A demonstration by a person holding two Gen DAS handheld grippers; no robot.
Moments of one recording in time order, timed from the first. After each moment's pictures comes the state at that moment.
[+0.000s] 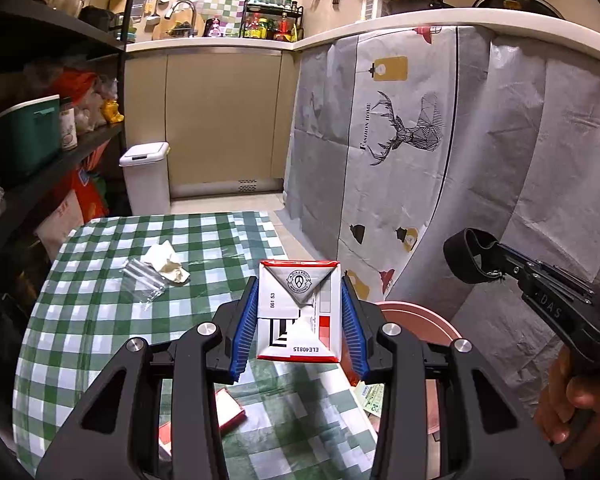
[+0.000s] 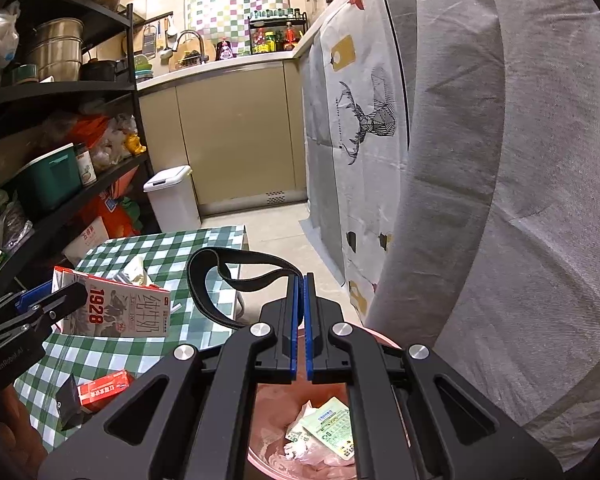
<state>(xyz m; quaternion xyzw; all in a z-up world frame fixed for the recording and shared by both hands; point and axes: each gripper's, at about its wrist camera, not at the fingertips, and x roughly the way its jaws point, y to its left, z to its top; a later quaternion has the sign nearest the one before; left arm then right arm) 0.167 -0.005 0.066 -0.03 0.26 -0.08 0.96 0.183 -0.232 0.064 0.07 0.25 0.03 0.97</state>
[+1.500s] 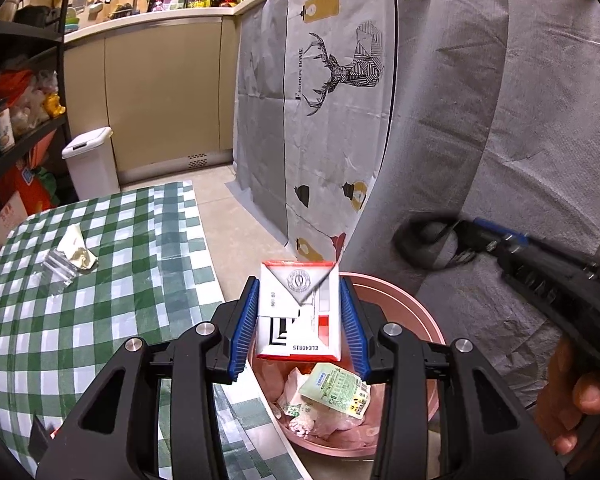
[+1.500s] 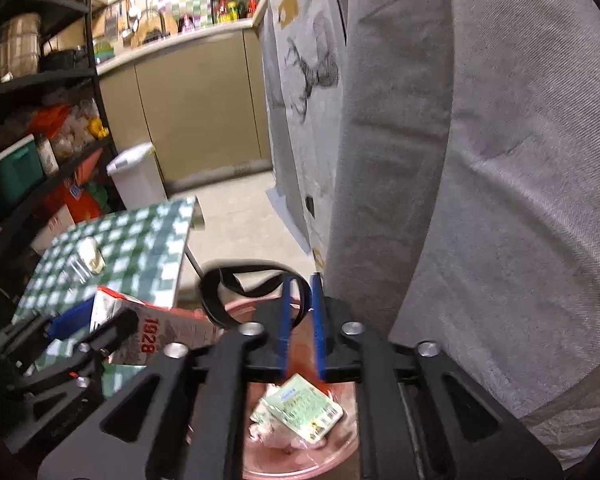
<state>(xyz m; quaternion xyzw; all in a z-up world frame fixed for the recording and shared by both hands) 0.203 -0.100 0.015 0.00 0.31 -0.15 0.94 0.207 -0.282 0.026 0.08 0.31 -0.02 0.95</state>
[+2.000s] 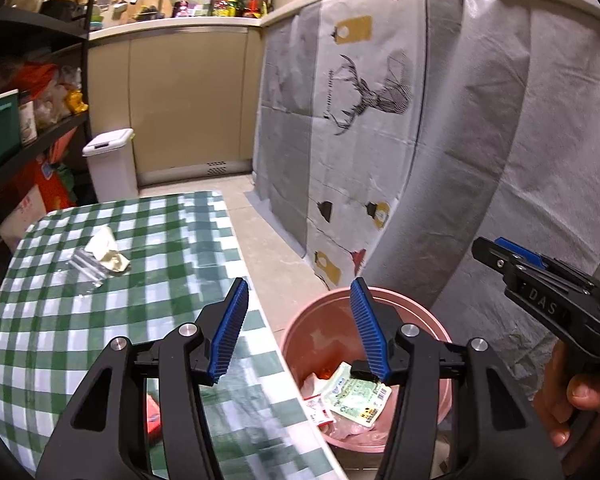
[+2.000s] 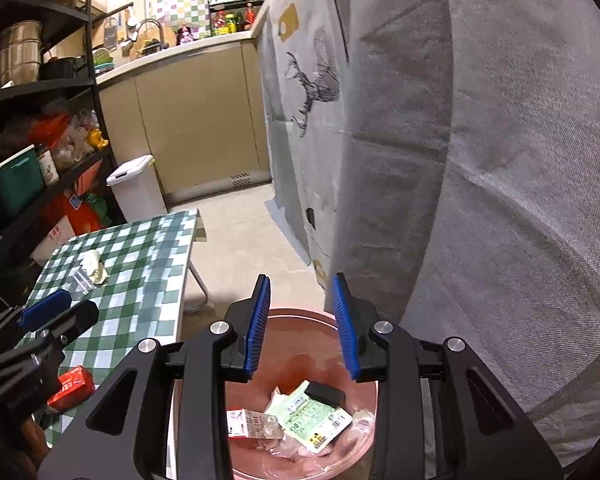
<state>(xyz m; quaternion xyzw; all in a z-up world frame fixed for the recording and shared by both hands) 0.196 -0.058 0.034 -0.02 0.29 -0.11 0.95 0.200 -0.273 0.036 0.08 0.28 -0.02 0.96</state>
